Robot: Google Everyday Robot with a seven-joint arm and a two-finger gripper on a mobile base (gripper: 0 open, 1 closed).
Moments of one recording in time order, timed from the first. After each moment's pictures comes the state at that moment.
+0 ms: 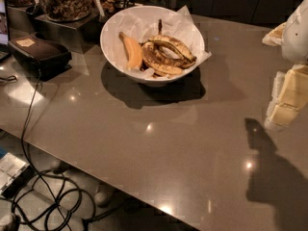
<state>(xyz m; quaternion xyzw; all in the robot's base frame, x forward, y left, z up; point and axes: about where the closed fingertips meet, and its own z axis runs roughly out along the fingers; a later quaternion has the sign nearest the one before) 0.438 -0.217 0.976 -0.60 0.78 -0.03 0.16</state>
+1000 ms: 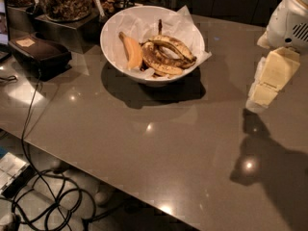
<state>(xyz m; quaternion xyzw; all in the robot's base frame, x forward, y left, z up) 0.464 -0.212 0.970 -0.54 0.83 0.02 0.13</state>
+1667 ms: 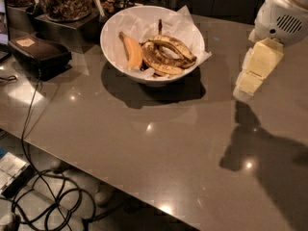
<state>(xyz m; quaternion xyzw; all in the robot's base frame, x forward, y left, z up) 0.493 -0.199 0.969 -0.53 0.84 0.03 0.13</state>
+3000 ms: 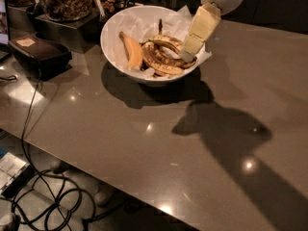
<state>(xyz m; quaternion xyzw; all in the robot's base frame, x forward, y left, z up) 0.582 -0.111 0.997 -0.54 0.82 0.05 0.18</state>
